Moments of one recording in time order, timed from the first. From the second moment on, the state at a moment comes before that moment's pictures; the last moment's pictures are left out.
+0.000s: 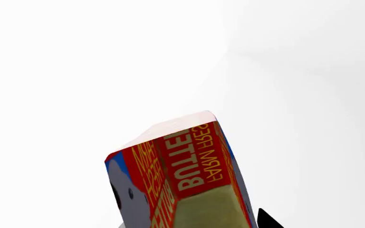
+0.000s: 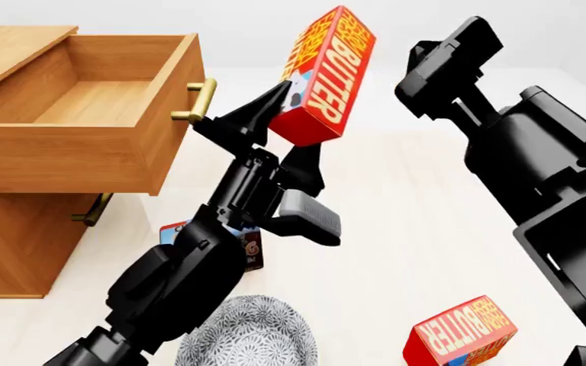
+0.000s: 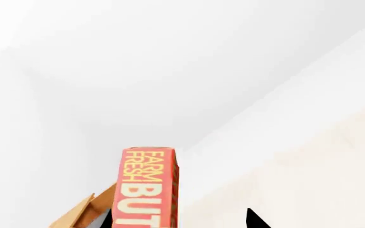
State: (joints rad) left arm -0.84 -0.23 0.70 -0.33 0.65 0.23 -0.39; right arm 0.94 0.45 -0.11 -0.65 1.91 0.50 1.40
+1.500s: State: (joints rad) left arm -0.87 -0.27 0.36 0.38 0.13 -0.51 0.06; right arm 0.73 0.73 -0.16 -0.84 1.64 0.77 1.29
